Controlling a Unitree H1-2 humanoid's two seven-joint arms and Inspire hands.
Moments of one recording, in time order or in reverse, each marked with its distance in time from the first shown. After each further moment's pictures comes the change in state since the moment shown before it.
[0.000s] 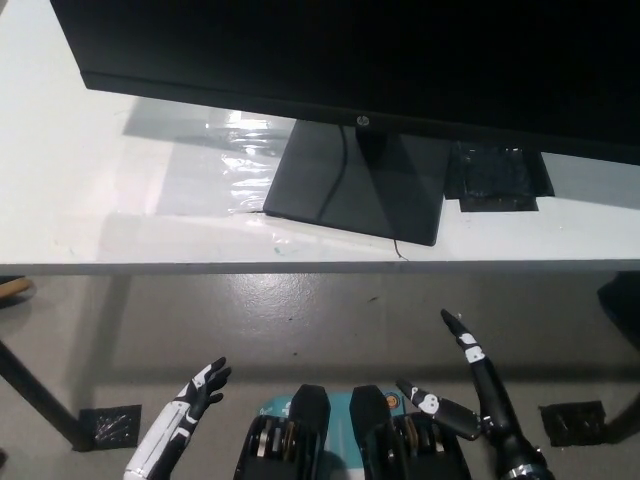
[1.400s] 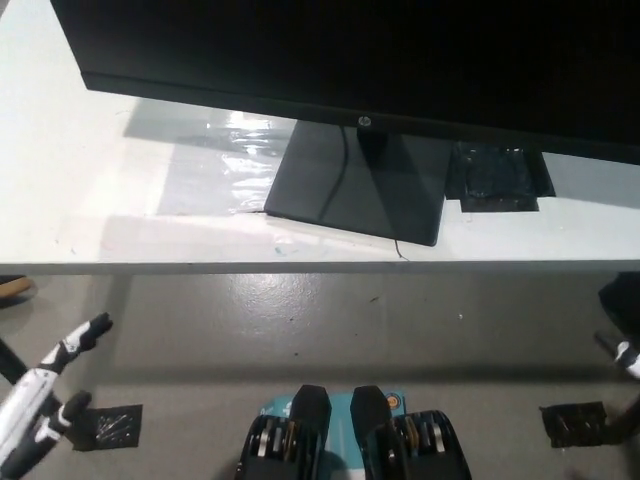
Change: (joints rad) left_arm 0.135 0.321 0.078 -0.512 -0.008 0.036 0.062; right_arm 0.224 -0.315 -0.332 -0.766 0.065 0.056 0.209
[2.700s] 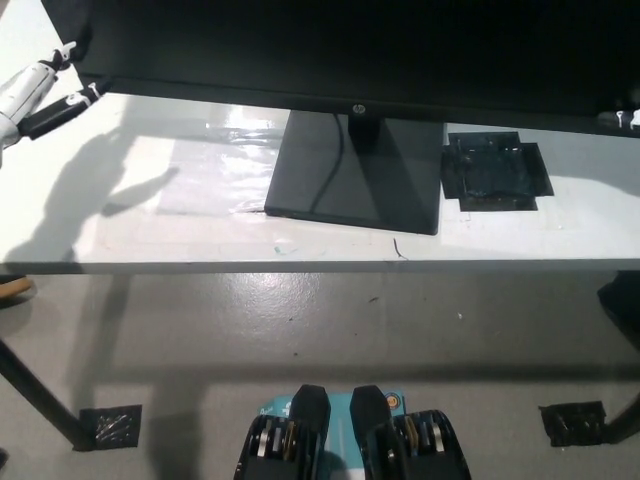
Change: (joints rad) left_arm -1.133 0.043 -0.285 1.298 0.246 -0.061 0.068; right_arm -1.108 -0.140 0.451 1.523 -0.125 -0.049 0.004
